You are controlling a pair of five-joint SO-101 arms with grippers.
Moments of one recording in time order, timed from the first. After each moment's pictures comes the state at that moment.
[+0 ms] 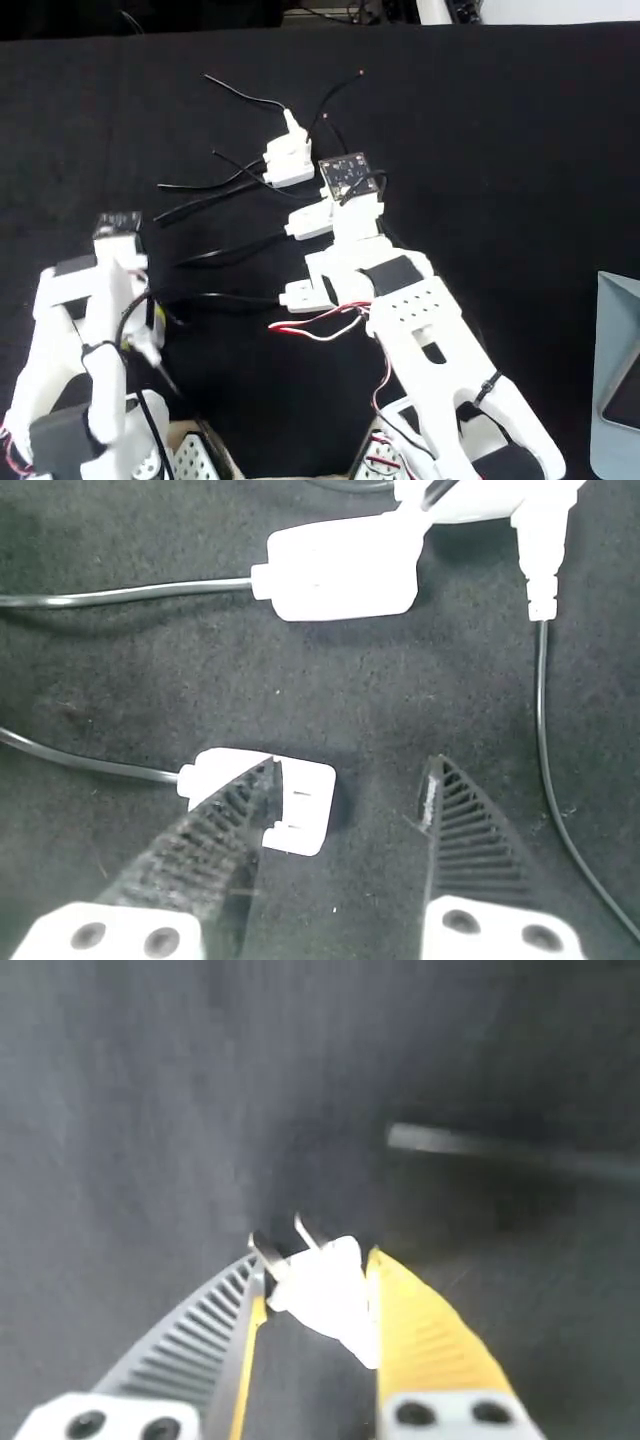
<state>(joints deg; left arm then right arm) -21.5 -23.0 57.9 63.0 -13.2 -23.1 -34.0 56.1 49.4 -7.3</state>
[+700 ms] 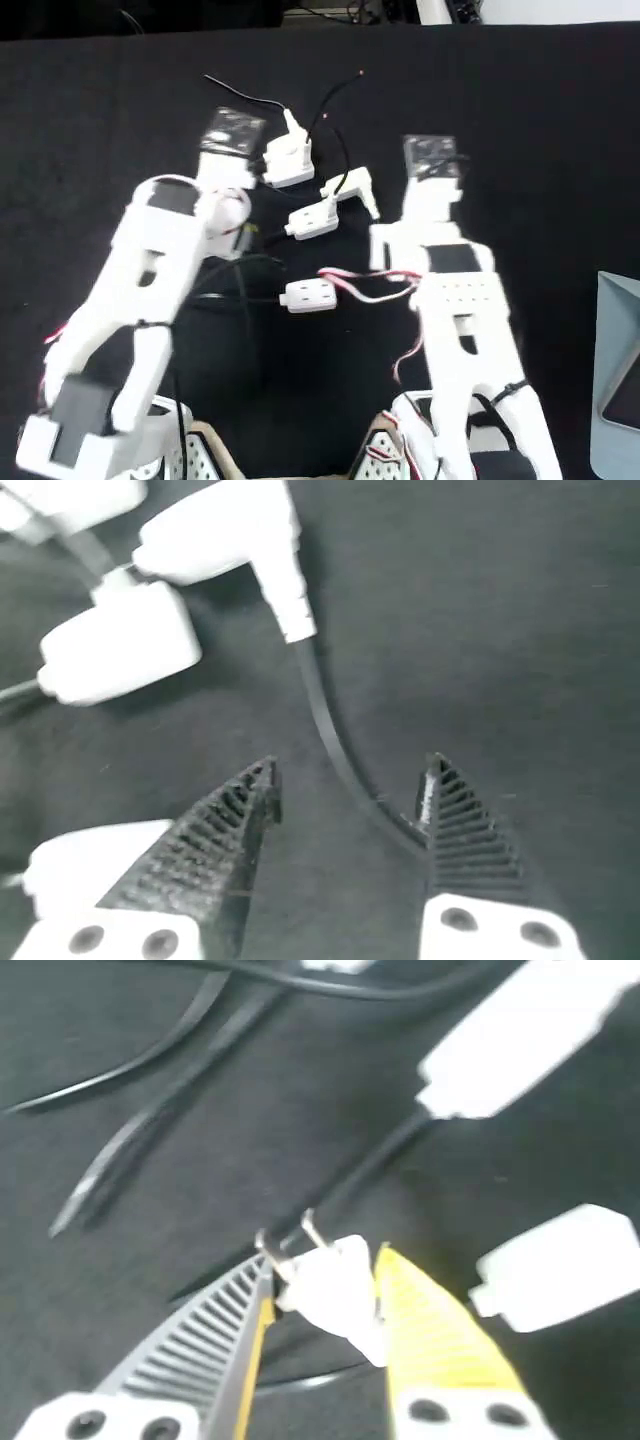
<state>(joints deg) 10.3 -13.2 27.1 62.6 -7.9 -0.4 -34.0 53.1 49.3 -3.5</state>
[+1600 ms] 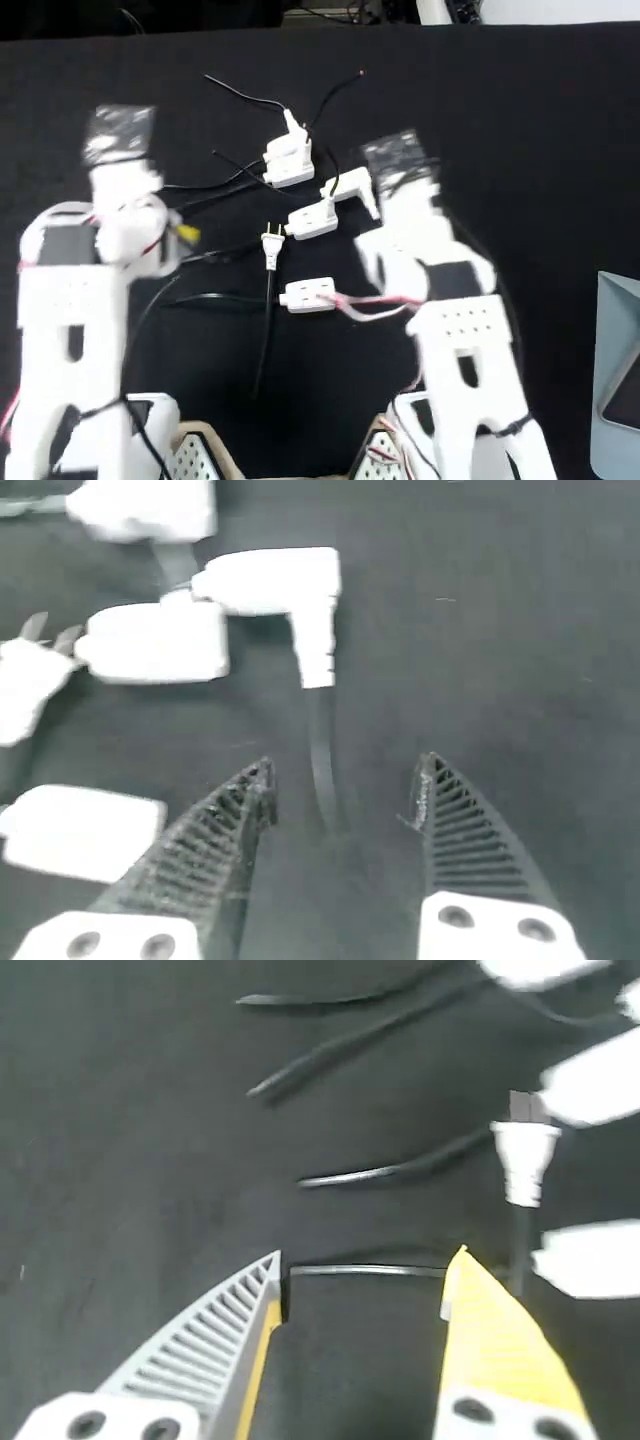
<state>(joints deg) -7.4 -38.6 28.4 81.5 -3.7 -10.6 -45.0 53.8 53.4 12.9</state>
